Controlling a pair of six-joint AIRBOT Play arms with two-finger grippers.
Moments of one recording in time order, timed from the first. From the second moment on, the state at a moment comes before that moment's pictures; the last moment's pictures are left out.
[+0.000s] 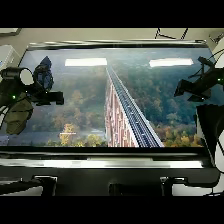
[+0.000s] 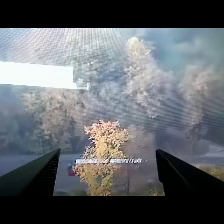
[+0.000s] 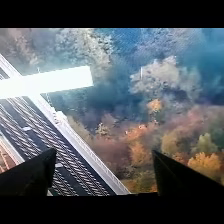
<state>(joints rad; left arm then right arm) -0.15 -1.44 1.48 1.57 -1.40 -1.73 -0.18 -1.55 1.72 -1.42 1.60 1.66</state>
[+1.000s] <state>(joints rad) -0.05 -1.66 1.51 1.56 -0.61 -2.22 -0.18 -1.55 1.72 -1.42 1.08 1.66</state>
